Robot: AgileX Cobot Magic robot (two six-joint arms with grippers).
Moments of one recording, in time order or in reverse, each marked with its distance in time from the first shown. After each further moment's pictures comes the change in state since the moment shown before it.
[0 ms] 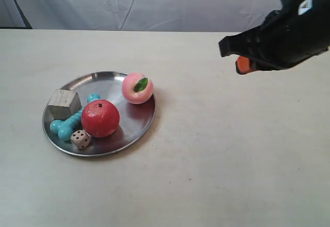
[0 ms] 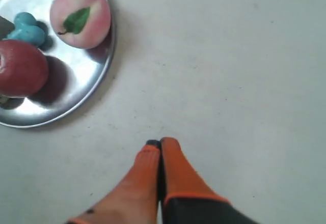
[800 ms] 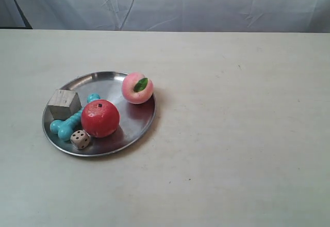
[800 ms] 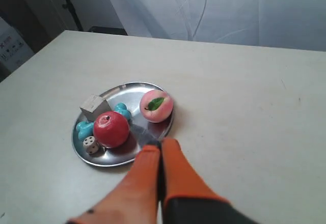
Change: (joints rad) left arm -0.071 -0.436 0.111 0.007 0.098 -0.004; right arm 0.000 -0.801 0.215 0.058 0.016 -0.018
